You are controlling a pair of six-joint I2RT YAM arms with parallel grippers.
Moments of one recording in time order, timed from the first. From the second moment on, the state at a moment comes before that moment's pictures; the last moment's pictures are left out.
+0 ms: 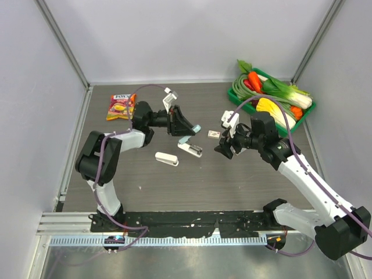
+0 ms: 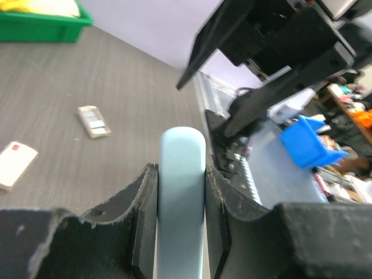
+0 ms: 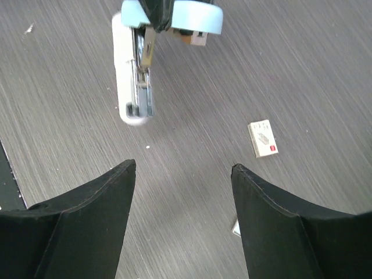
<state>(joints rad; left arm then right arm) -0.40 1.86 0.99 1.21 1.33 -0.90 0.45 1.03 0.93 -0.43 -0.53 -0.42</state>
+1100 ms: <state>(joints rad) -0.49 1.91 0.94 0.66 0.89 0.16 0.16 1.04 0.80 -0.40 -0.57 -0.42</state>
